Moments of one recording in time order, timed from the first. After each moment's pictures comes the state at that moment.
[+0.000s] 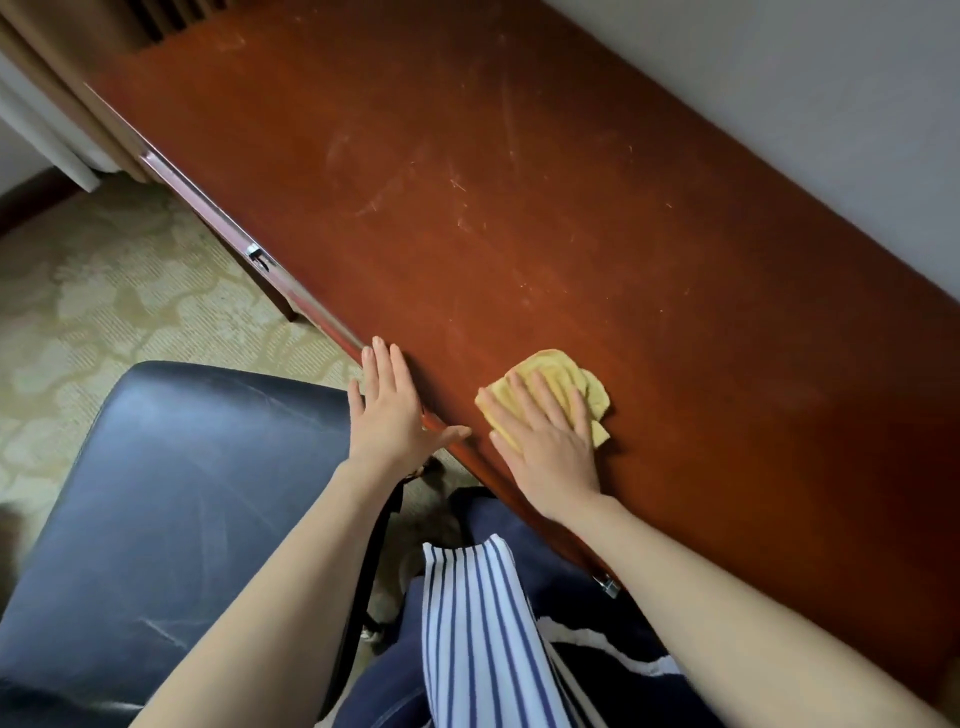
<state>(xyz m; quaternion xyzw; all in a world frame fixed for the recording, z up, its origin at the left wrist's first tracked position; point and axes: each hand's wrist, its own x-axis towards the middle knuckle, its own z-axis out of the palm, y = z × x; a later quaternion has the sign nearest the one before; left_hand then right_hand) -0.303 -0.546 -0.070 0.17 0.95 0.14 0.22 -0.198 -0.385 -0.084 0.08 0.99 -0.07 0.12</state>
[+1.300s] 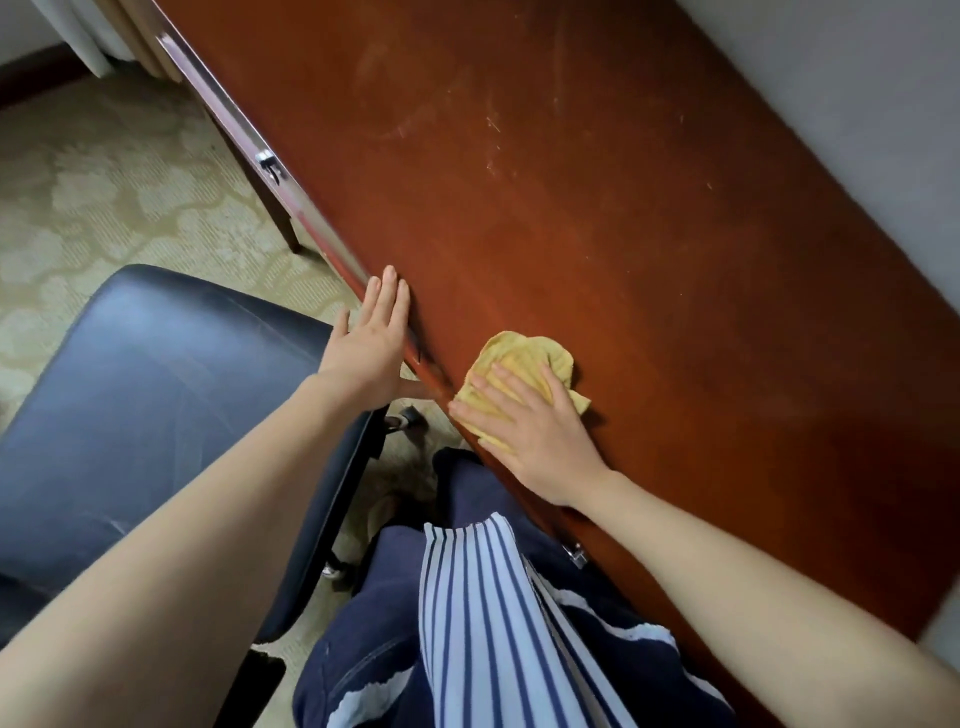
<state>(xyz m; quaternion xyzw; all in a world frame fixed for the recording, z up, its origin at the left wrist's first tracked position) -0.320 -0.564 -0.069 0.24 0.93 0.07 0.26 -0.187 -0.366 -0.081 -0.19 0.97 -0.03 0.12</state>
